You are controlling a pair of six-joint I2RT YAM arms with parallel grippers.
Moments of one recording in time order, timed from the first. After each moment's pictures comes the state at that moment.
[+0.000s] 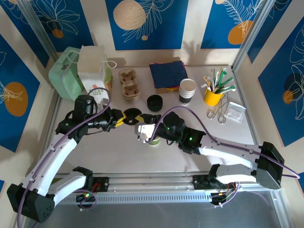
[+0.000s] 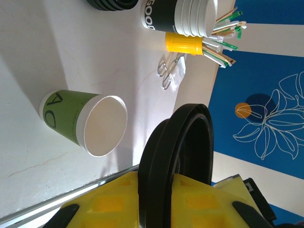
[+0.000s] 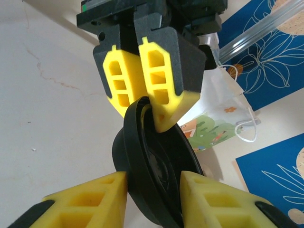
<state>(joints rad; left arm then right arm) -0.33 0.96 0.91 -0.60 0.68 -1.15 1.06 1.18 0.80 0.16 0.00 -0.85</state>
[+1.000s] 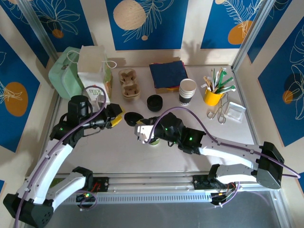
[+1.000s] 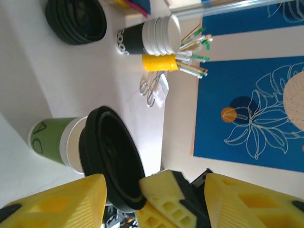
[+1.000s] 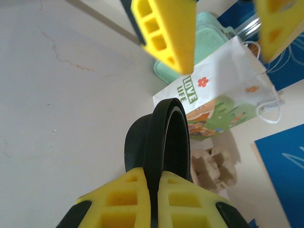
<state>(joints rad) -0.33 0.87 0.96 -0.58 0.61 -1.08 1.07 1.17 0.82 0.02 0.03 -0.79</state>
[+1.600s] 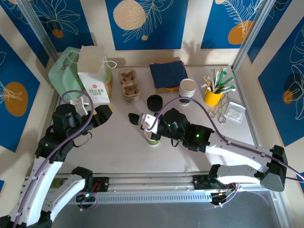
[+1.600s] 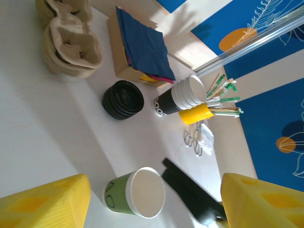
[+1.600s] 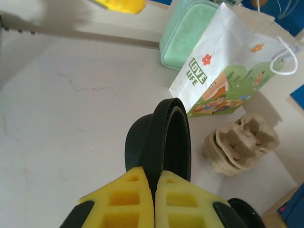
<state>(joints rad) -0.33 0.70 0.98 -0.69 0.28 -0.77 1.07 1.13 0.99 -0.25 0.04 -0.37</state>
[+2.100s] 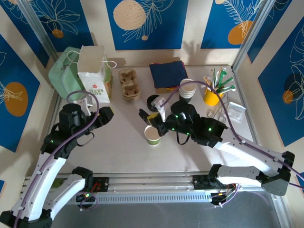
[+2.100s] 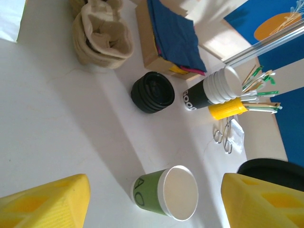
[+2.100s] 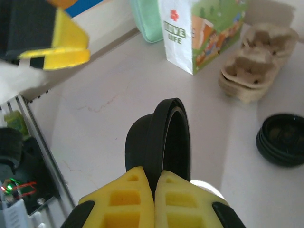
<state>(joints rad) -0.33 0.73 0.91 -0.69 0.23 -0.73 0.95 1.06 1.13 -0.55 -0.03 0.24</state>
